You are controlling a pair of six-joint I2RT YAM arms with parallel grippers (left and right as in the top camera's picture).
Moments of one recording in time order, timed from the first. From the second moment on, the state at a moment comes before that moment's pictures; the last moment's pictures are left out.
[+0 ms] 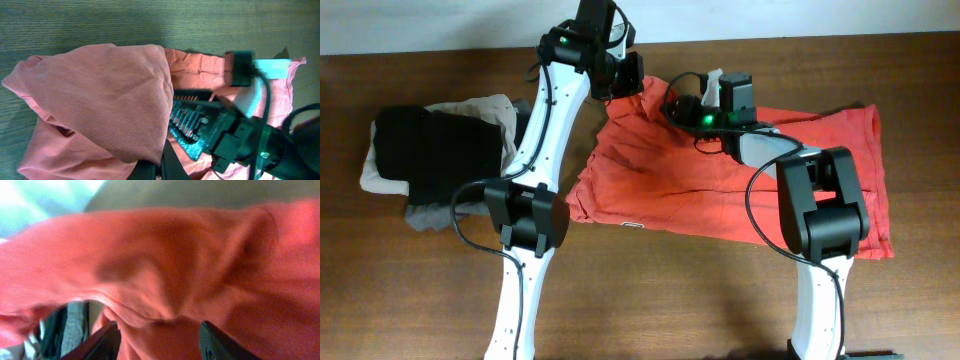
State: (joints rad) left arm -0.32 2.58 2.73 -1.23 0.41 -0.35; right arm 0.17 2.28 1.44 0.15 -0.62 0.72
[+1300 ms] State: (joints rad) left arm -0.32 2.58 2.73 -1.23 0.42 -0.34; right arm 0.15 2.35 1.44 0.44 -0.67 0.94
